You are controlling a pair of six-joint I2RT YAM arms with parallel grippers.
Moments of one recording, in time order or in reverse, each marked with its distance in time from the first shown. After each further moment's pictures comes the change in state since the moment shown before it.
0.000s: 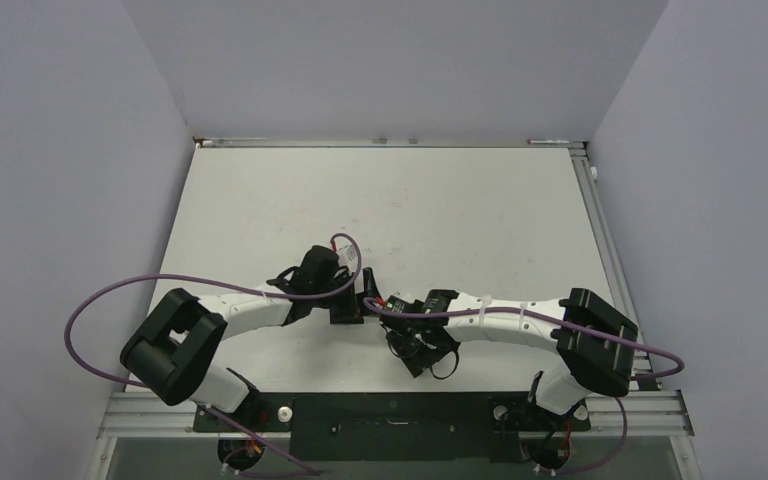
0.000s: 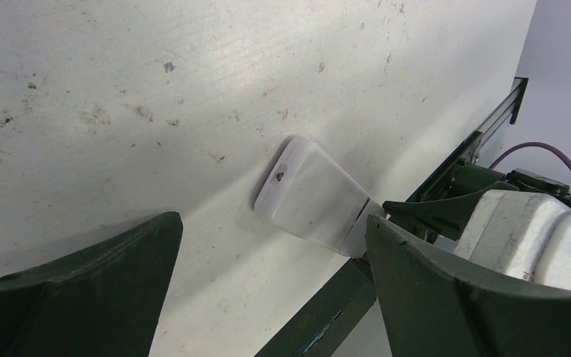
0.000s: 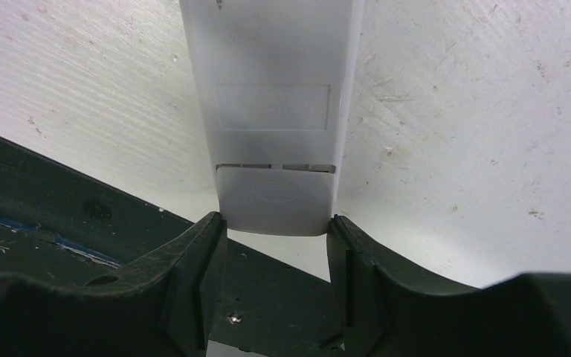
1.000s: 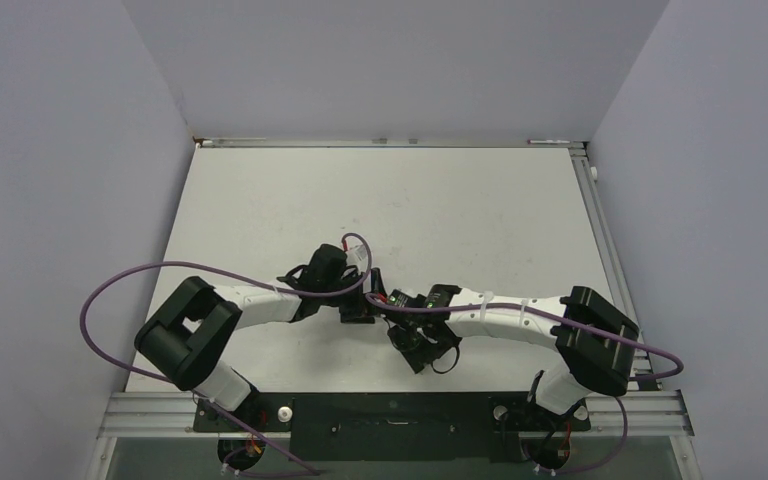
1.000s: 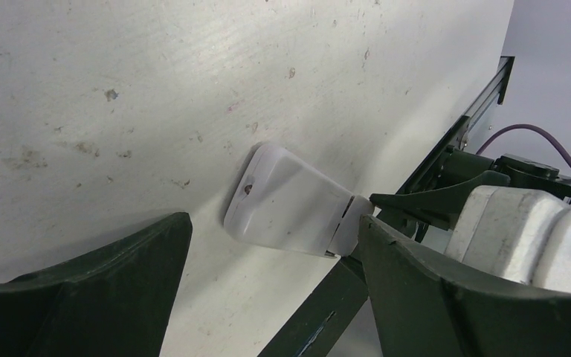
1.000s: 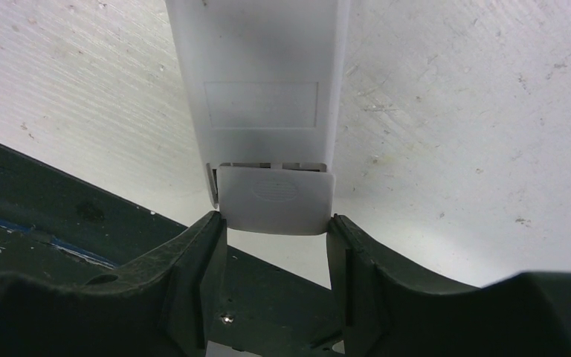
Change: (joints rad) left arm -0.027 0.080 0.027 0.073 0.055 -0.004; right arm -0.033 0.002 0.000 0.008 -0.021 -0.037
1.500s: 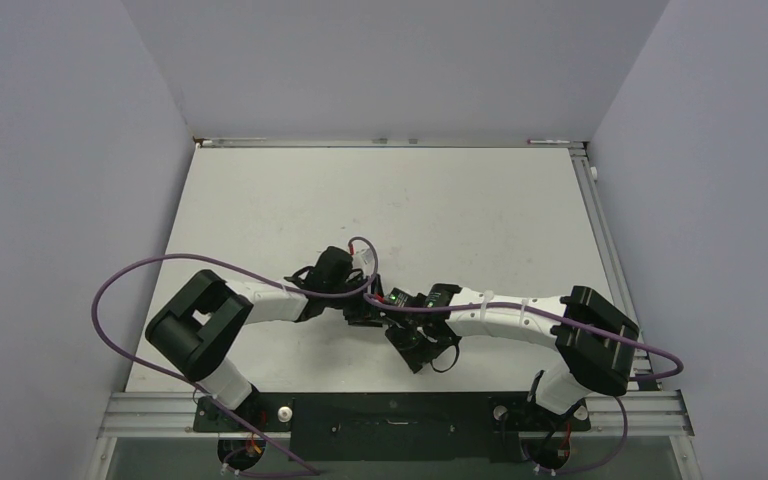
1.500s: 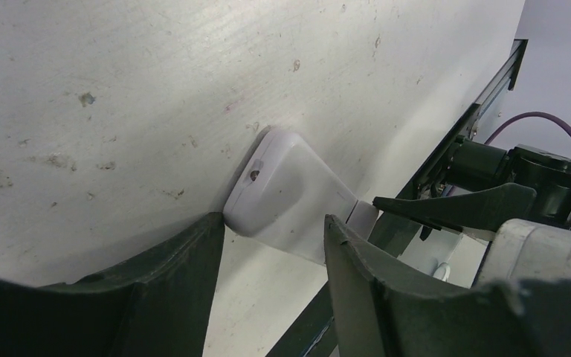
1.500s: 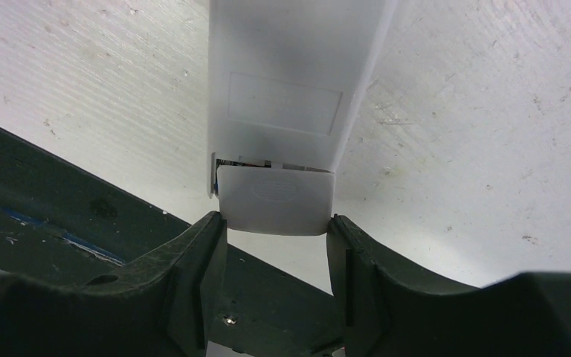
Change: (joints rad) left arm -0.024 0.066 0.017 0.029 0.019 0.006; right arm -0.012 0.000 0.000 0.022 -0.031 -0.038
